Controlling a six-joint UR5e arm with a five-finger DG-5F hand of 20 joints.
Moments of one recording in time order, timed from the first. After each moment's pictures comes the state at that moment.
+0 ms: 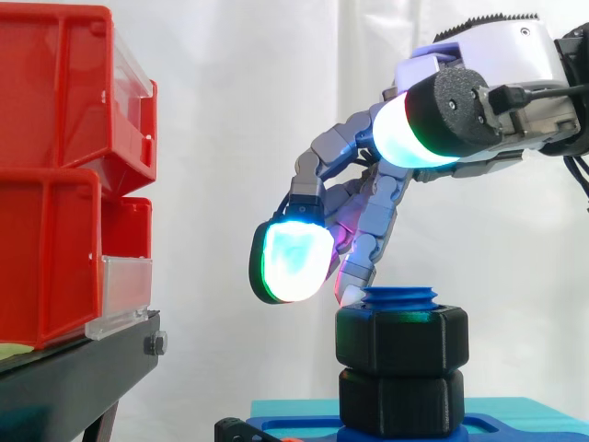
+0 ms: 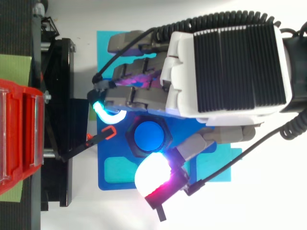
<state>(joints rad) 0.11 -2.25 -0.98 -3.17 -1.65 -1.33</state>
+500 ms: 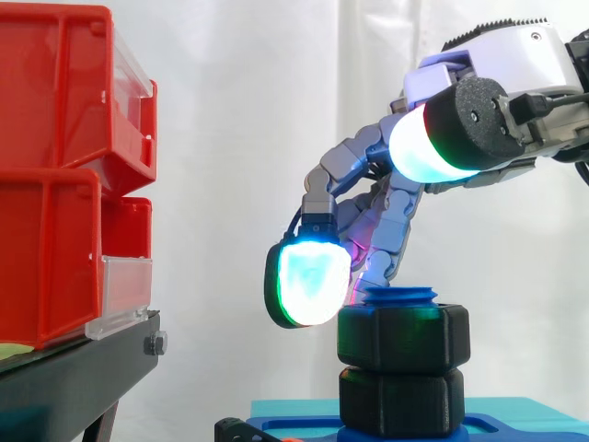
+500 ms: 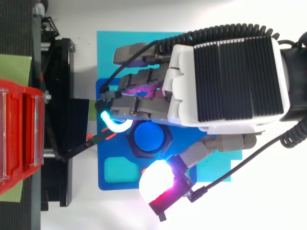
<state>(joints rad) 0.11 -2.25 -0.98 -3.20 -1.65 -1.31</state>
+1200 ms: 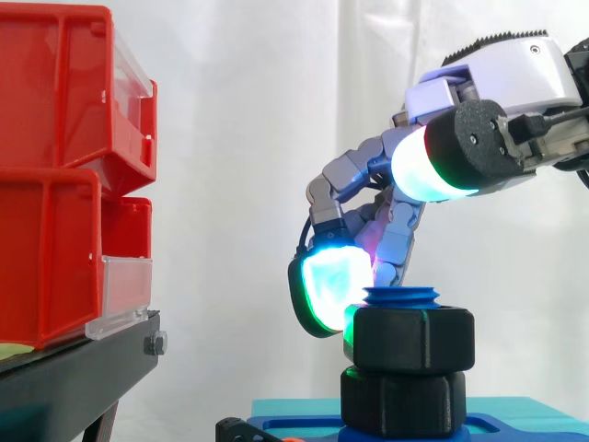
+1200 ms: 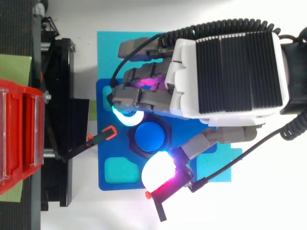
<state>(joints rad) 0.11 -2.25 -0.98 -3.22 -1.64 -1.32</state>
